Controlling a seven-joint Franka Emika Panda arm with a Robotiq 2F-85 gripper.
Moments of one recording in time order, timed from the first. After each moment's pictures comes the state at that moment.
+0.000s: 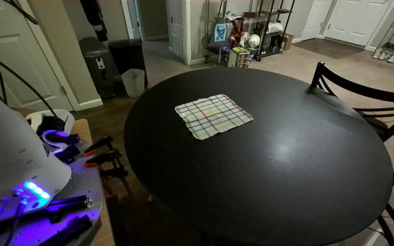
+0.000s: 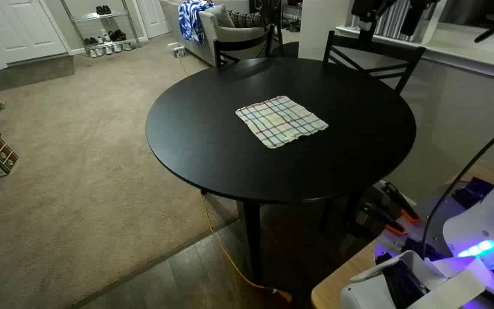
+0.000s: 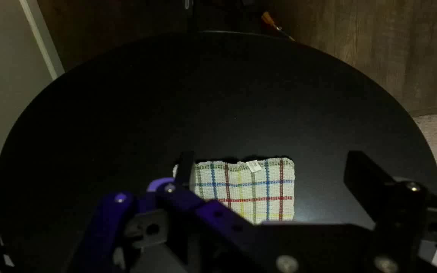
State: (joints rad) arm 0.06 -0.94 0.23 -2.66 0.11 1.81 0.35
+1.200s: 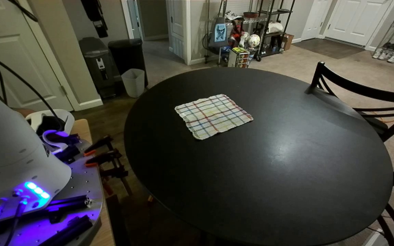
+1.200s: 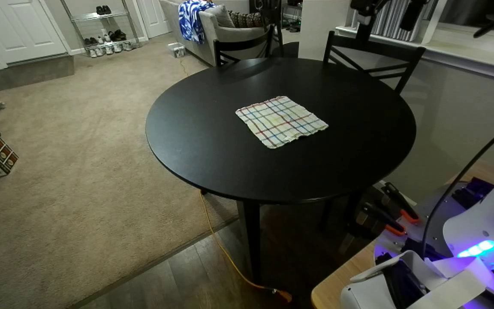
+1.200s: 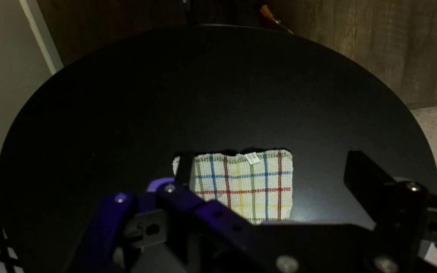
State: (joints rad) arm 0.06 -0.95 0.24 -2.64 0.11 1.81 0.36
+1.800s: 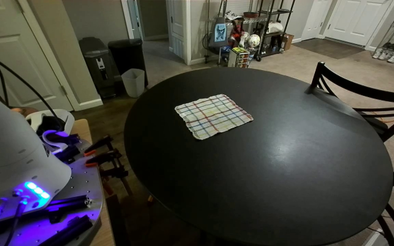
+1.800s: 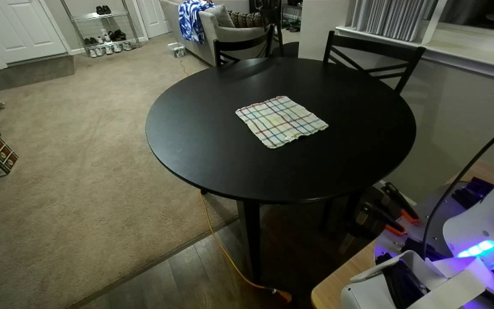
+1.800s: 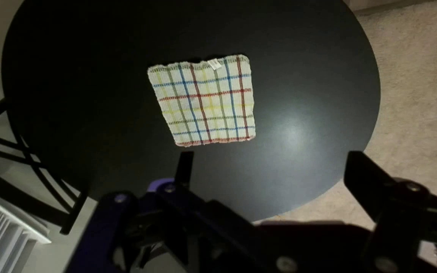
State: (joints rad) arm 0.02 -0.95 0.43 -2.32 0.11 1.77 0.58
